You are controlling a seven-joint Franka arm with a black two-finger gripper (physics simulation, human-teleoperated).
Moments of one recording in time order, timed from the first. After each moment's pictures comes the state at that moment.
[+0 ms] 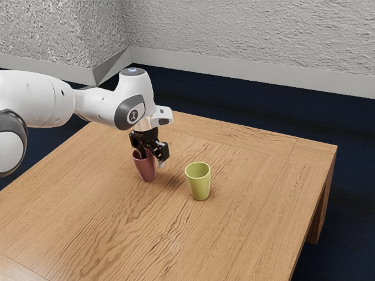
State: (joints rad) arm 0.03 0.49 -0.04 -1.70 0.05 2.23 0.09
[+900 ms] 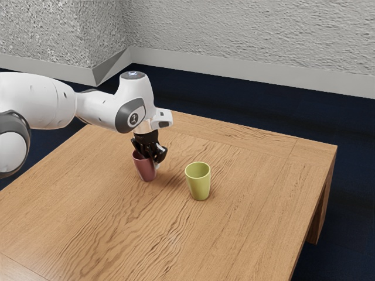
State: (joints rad) arm 0.03 0.51 -0.03 -1.70 0.06 2.25 0.10
